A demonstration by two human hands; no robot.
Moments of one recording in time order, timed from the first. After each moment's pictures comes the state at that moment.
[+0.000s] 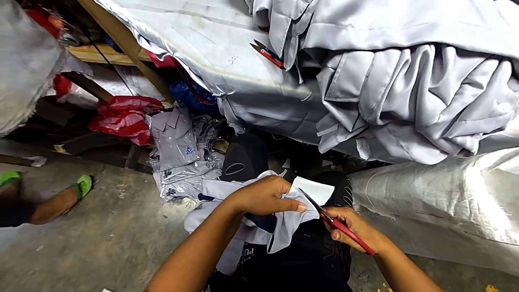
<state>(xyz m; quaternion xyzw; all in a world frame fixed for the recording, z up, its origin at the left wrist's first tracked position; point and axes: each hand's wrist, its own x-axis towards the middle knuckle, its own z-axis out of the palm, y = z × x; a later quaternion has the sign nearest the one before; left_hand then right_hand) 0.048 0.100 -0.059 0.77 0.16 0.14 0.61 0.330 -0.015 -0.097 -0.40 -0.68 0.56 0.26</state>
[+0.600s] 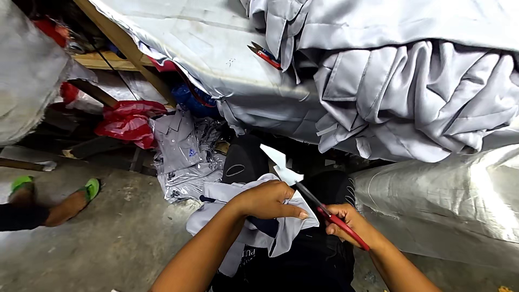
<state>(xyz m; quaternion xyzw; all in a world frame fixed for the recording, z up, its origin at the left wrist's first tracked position) 0.053 0.098 -0.060 0.80 0.17 0.08 0.56 0.323 -0.013 -0.105 -0.40 -0.63 0.58 0.33</state>
